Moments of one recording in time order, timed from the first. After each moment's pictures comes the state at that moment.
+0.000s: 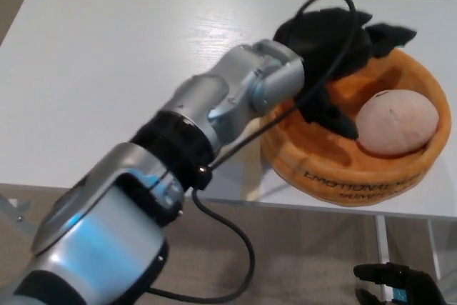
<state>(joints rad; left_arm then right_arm) -1.17 0.11 -0.58 0.83 0.68 -0.30 -0.14 -0.37 -0.18 -0.10 1.31 -0.14 -0.25 -0.04</state>
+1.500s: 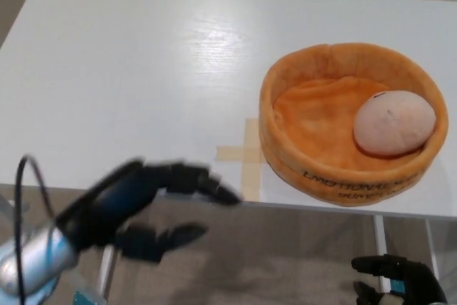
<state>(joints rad) -0.02 0.50 -0.12 -0.11 0.03 -0.31 -0.51 -0.40 -0.19 -0.09 1.30 -0.14 -0.25 -0.03</state>
